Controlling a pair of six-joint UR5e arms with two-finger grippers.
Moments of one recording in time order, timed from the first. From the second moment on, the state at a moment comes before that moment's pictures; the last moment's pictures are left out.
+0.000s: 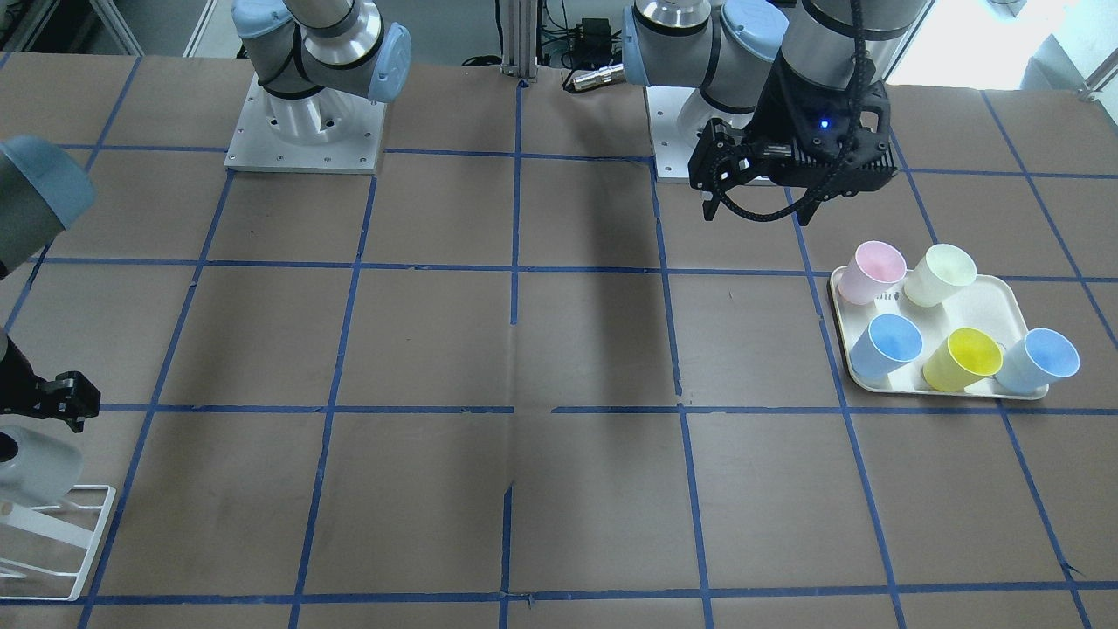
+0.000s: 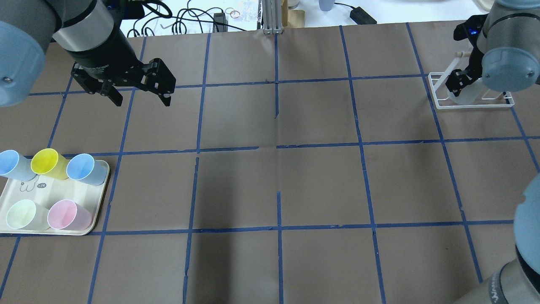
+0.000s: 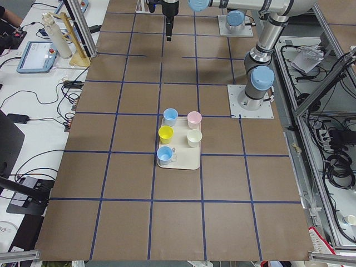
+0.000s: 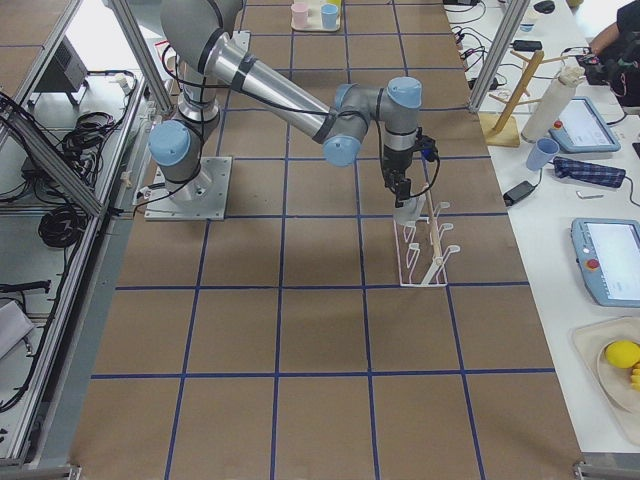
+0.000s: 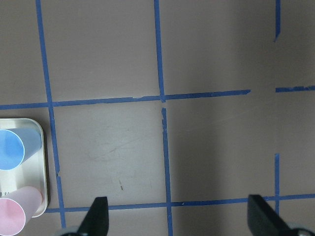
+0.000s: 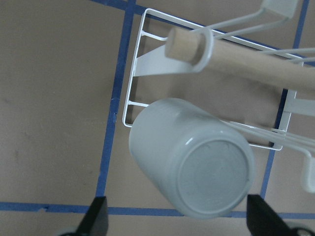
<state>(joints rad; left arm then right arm) -1.59 -1.55 -1.55 -1.58 1.58 0.03 1.24 -1.19 1.65 -2.19 -1.81 -0.56</state>
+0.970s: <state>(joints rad) -1.59 -1.55 -1.55 -1.58 1.58 0.03 1.23 -1.17 1.61 -2.20 -1.80 -0.62</state>
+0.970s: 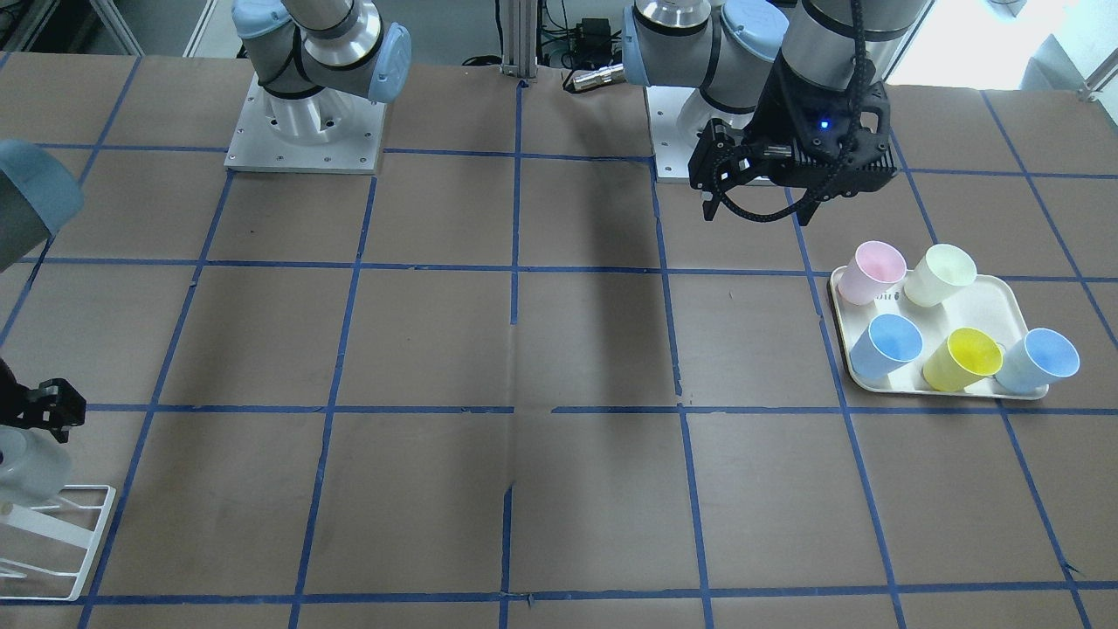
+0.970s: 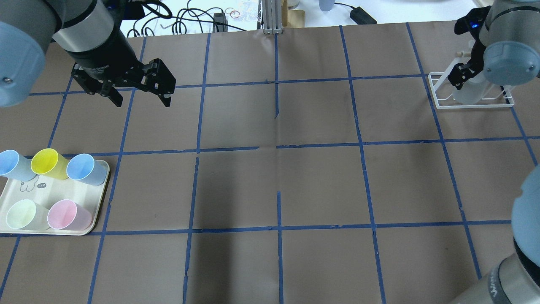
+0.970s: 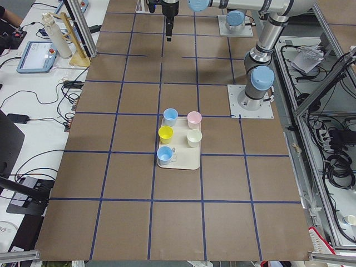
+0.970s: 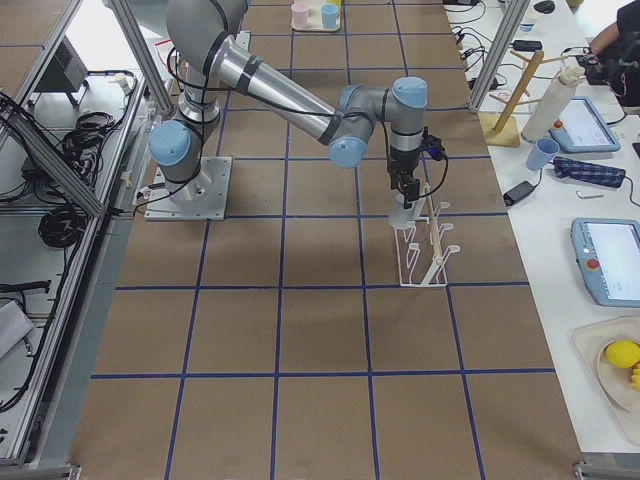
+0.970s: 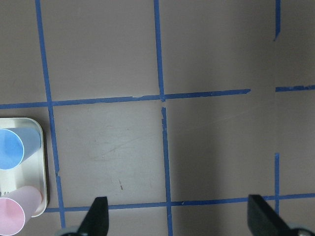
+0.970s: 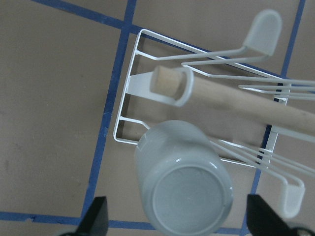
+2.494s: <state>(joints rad) -1.59 -1.55 -1.56 -1.58 1.58 0.03 1.23 -1.15 1.60 -2.22 -1.80 -0.64</state>
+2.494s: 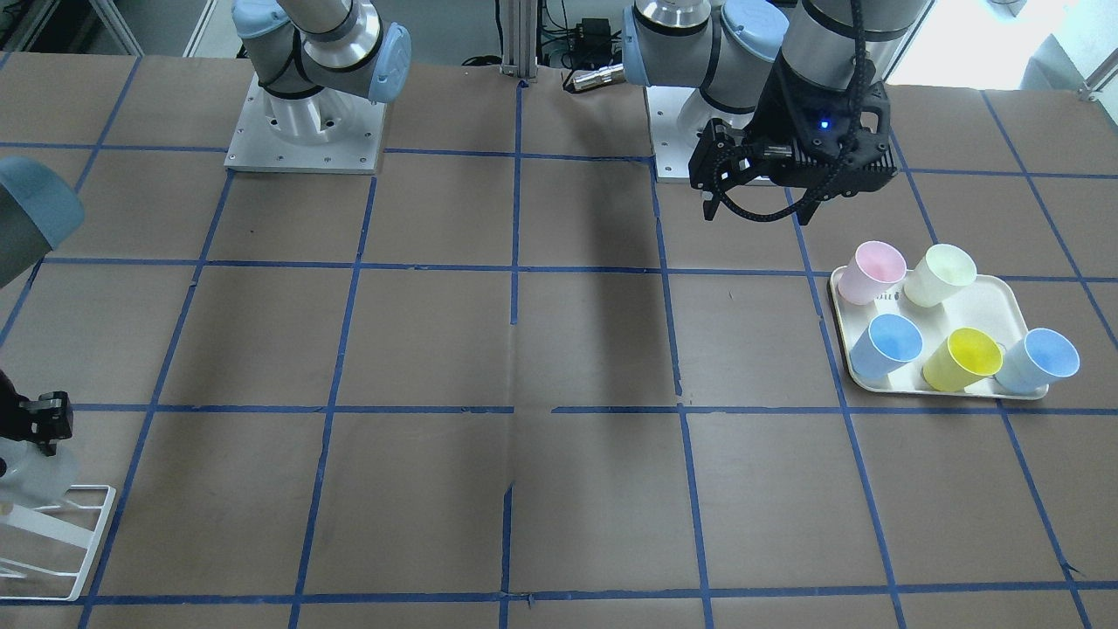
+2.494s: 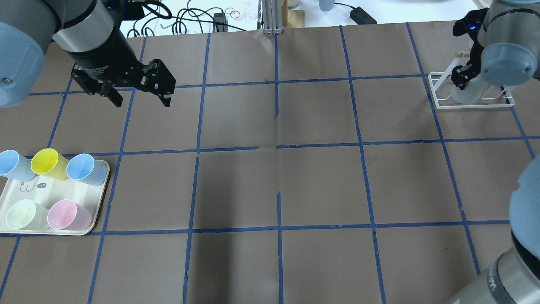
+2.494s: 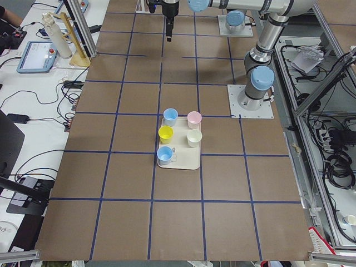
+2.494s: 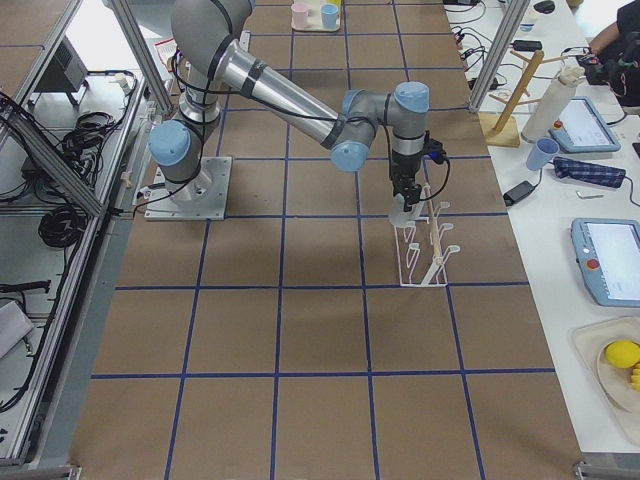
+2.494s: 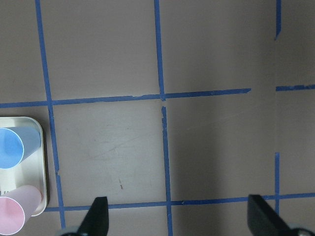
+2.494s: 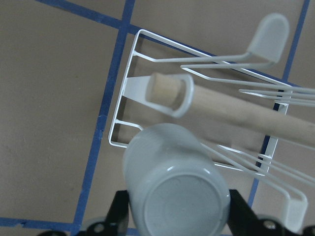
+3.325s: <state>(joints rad) -1.59 -1.55 -1.56 -1.58 1.58 0.03 1.23 -1.18 1.56 -2.16 -1.81 -0.64</state>
